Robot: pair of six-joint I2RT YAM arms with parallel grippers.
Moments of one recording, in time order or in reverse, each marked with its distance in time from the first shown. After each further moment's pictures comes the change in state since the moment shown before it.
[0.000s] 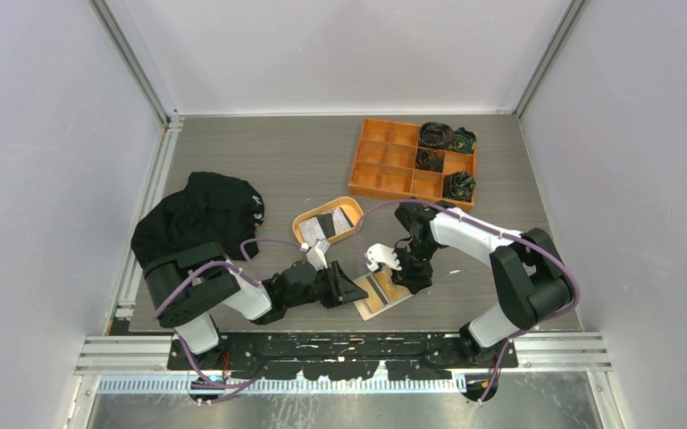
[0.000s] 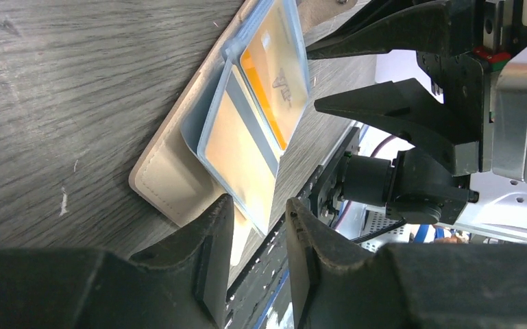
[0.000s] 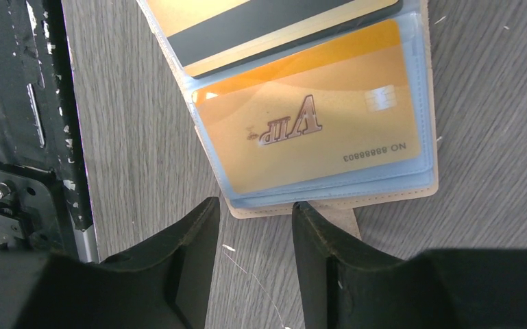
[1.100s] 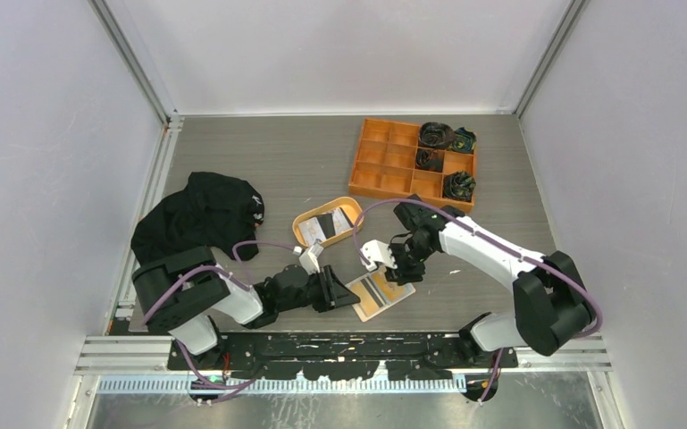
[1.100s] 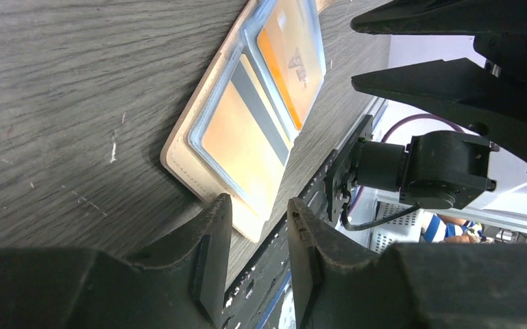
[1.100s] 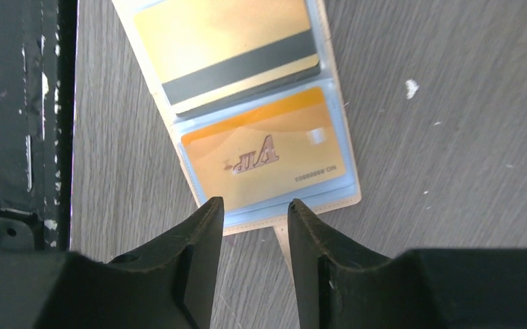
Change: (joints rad) left arm 0.007 -0.076 -0.080 -0.015 0.007 0.024; right arm 0.051 -0.169 -0.015 0.101 -0.100 0.020
